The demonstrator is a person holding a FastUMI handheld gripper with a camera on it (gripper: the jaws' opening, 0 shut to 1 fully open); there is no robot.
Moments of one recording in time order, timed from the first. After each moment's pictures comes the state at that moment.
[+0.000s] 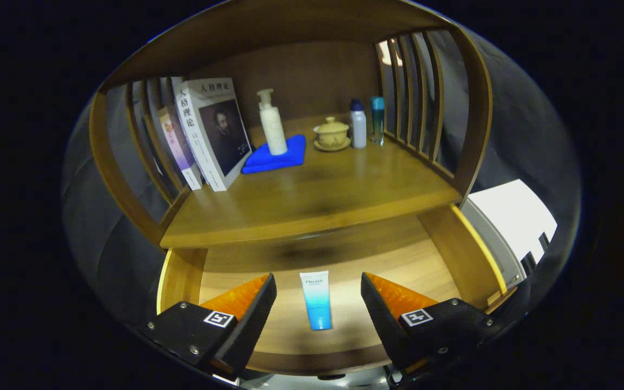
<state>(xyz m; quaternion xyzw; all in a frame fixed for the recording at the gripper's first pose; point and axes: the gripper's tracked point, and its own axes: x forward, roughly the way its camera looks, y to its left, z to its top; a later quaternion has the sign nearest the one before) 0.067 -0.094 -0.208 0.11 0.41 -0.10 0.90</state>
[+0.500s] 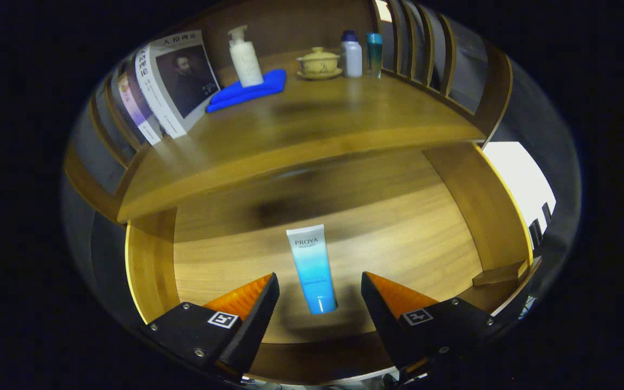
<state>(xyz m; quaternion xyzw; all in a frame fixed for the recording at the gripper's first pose) 0.046 -0.073 -0.290 0.12 0.54 -0.13 0.82</state>
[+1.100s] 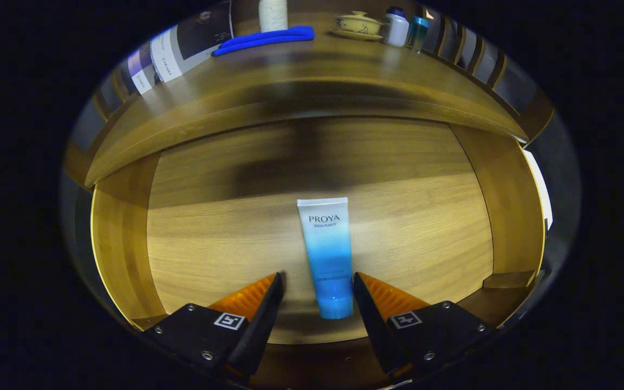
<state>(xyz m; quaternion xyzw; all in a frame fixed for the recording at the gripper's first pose) 0.035 -0.056 -0.338 0.06 0.62 -0.11 0.77</state>
